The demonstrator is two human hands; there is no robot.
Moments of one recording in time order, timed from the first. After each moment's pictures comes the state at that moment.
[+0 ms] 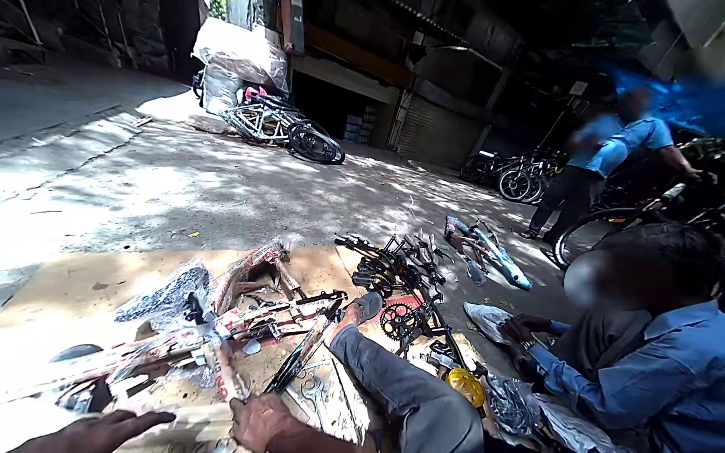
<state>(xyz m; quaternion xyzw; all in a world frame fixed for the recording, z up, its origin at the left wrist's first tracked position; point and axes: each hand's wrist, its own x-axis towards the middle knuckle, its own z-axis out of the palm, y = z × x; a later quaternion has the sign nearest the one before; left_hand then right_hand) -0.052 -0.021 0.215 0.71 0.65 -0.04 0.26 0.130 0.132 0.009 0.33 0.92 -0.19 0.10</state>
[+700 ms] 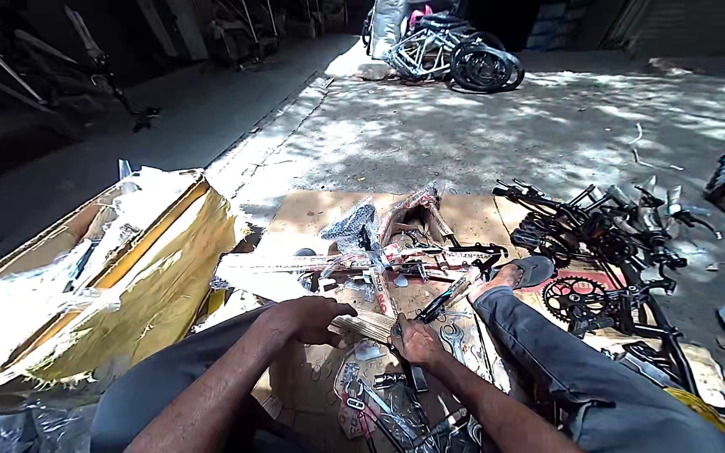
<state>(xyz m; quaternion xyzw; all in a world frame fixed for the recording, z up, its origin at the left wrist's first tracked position) -0.065 -0.036 0.175 0.63 0.70 -0.13 0.31 0.137 0.117 -0.009 0.33 0.91 -0.19 0.13</state>
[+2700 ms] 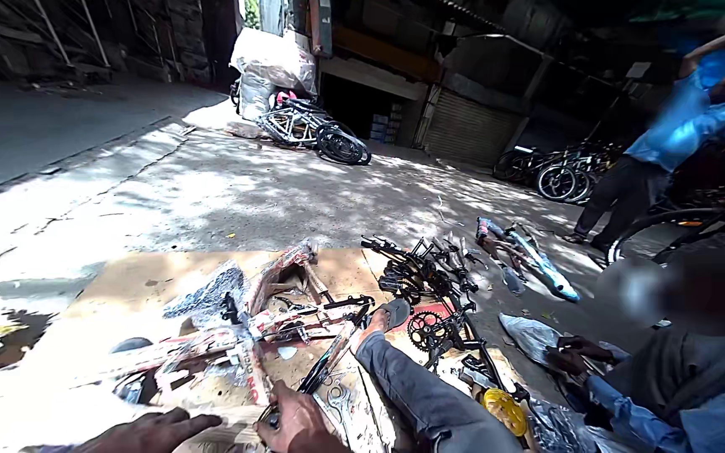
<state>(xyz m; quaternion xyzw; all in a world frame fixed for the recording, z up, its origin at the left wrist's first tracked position) -0.057 -0.021 0.185 0.70 0.65 -0.09 0.27 0.141 0.122 0.024 0.38 0.87 -0.30 -0.03</state>
